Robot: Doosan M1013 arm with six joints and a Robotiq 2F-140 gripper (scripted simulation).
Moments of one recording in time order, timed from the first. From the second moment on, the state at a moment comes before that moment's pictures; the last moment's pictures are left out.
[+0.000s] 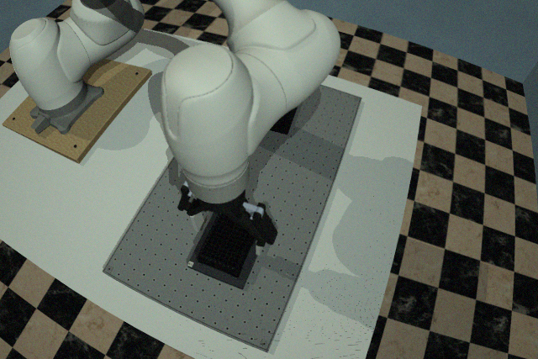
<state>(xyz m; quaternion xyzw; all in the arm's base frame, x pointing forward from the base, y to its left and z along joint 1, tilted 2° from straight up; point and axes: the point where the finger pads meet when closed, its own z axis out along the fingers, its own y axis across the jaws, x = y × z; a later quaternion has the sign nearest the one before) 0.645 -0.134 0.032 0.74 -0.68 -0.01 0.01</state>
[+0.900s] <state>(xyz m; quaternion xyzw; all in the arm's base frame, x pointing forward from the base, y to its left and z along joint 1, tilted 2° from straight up) 0.646 -0.134 0.053 0.74 -0.68 -0.01 0.01</state>
